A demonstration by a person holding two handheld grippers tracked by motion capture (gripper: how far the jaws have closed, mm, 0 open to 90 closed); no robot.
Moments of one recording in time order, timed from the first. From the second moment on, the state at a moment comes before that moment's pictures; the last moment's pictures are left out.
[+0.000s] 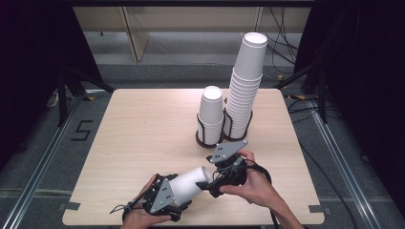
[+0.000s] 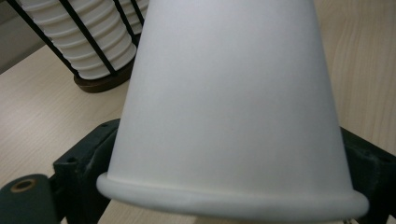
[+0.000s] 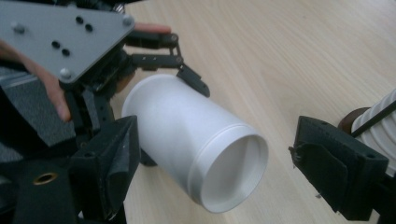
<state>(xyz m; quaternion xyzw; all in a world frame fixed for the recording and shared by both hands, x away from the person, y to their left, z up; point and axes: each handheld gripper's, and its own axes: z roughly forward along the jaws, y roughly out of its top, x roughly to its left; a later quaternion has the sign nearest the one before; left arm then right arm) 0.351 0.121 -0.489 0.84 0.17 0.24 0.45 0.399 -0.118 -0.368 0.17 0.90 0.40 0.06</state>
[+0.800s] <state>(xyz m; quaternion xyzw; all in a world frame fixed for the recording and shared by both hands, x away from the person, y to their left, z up) 0.343 0.117 -0.481 0.89 0.07 0.20 0.41 0.376 -0.088 -0.402 0.02 0.97 0.24 0.08</state>
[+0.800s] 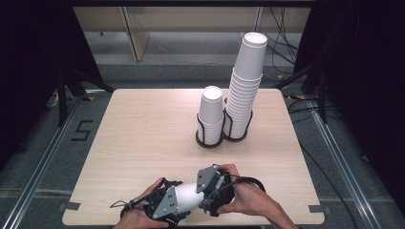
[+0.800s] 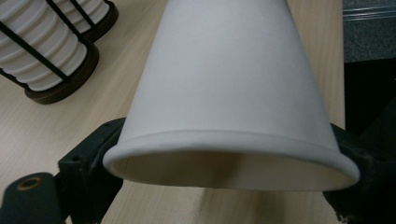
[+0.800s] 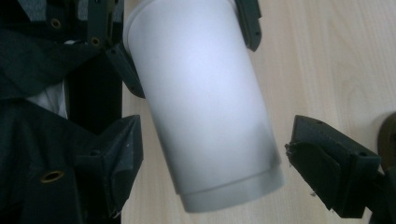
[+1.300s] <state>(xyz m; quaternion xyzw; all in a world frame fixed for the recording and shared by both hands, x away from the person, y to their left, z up) 0.337 0.119 -0.474 0.88 0.05 0.18 0.45 0.376 -0.079 -0.423 -0.05 0.98 0.20 0.08</state>
